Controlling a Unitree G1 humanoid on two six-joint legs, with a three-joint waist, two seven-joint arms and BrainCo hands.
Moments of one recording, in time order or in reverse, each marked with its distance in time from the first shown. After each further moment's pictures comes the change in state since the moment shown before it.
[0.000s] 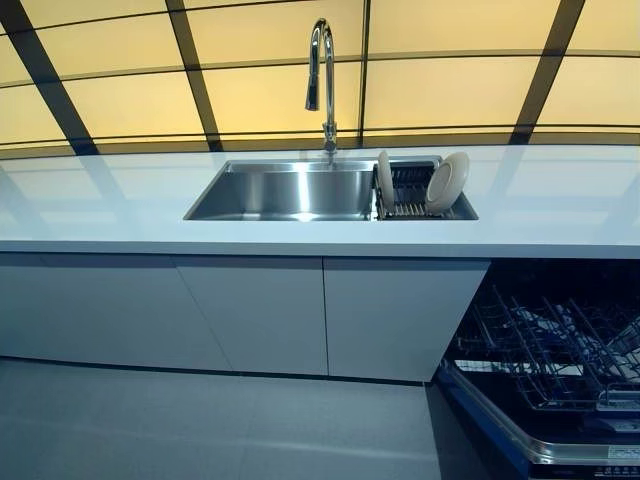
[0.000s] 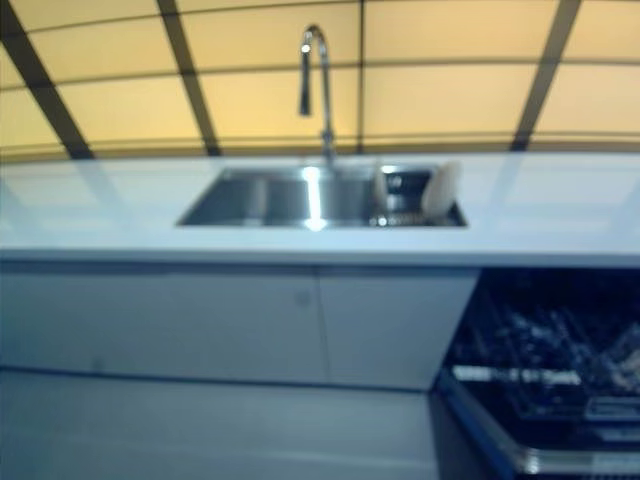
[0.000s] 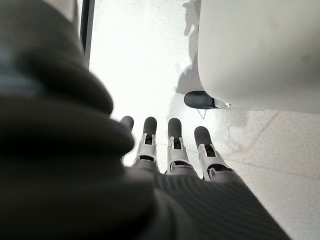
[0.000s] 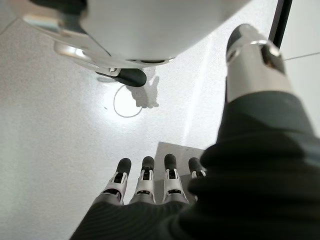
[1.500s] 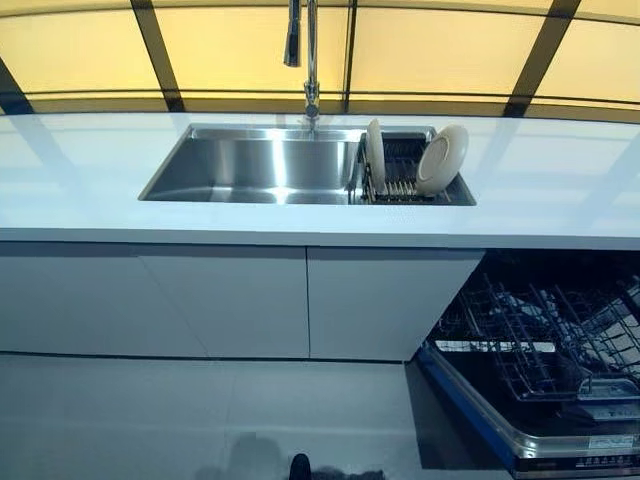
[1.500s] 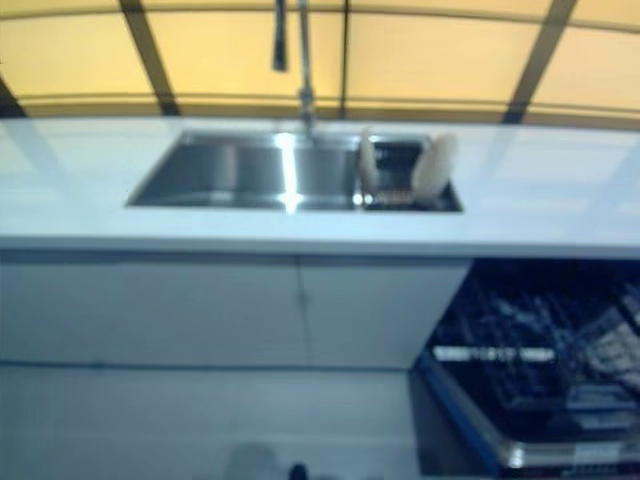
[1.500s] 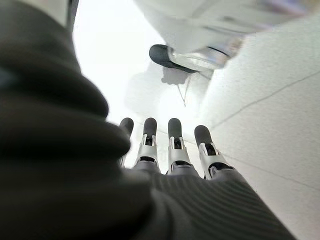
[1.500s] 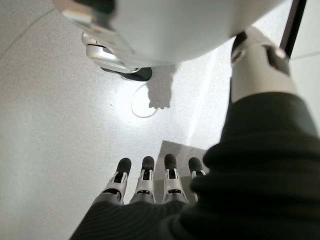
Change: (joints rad) left arm -0.029 0.029 0.098 0.054 -0.158 -0.007 0.100; right arm -0.097 0.026 0.030 0.065 -0.073 0.003 0.061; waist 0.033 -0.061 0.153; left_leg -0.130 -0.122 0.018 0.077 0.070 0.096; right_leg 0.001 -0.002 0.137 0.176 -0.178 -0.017
